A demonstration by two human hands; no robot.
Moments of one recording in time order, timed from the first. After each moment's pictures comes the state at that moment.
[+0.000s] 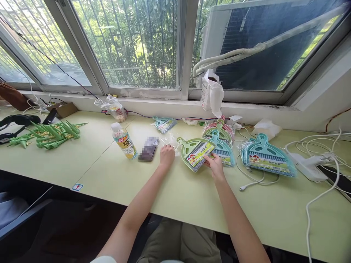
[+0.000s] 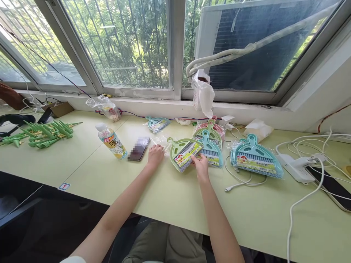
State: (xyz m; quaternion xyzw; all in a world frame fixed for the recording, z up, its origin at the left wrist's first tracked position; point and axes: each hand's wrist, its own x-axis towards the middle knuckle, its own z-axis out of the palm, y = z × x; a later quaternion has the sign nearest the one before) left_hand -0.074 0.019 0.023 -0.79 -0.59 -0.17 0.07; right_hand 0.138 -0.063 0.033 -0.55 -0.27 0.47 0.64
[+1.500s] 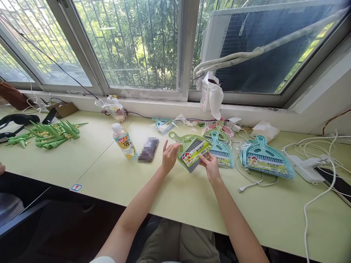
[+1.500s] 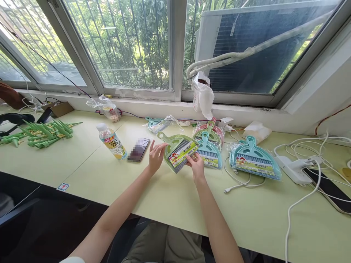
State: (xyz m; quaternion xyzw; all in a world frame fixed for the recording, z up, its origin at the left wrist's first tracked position) left_hand -0.068 -0.003 0.037 -0.77 -0.42 -0.48 -0.07; right_hand 0.121 -0.067 0.045 -0.48 -0.30 0.49 0.66
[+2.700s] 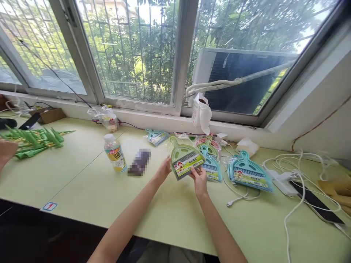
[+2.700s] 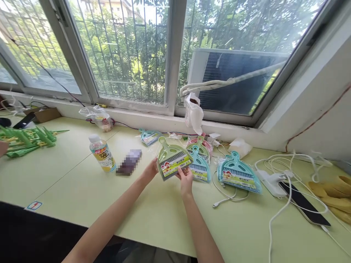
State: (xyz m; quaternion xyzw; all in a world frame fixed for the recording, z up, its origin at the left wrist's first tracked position) left_hand -0.051 -0.004 0.054 -0.42 -0.26 -0.46 -0.74; right_hand 0.105 -0.061 0.035 -0.44 -0.27 0.46 0.73
